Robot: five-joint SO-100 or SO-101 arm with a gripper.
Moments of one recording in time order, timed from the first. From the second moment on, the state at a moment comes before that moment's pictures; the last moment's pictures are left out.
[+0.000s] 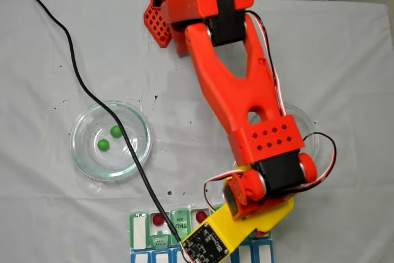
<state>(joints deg) -15.1 82.6 62.1 78.3 -26.5</state>
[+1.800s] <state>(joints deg) 30.4 108.9 98.5 83.9 -80.3</state>
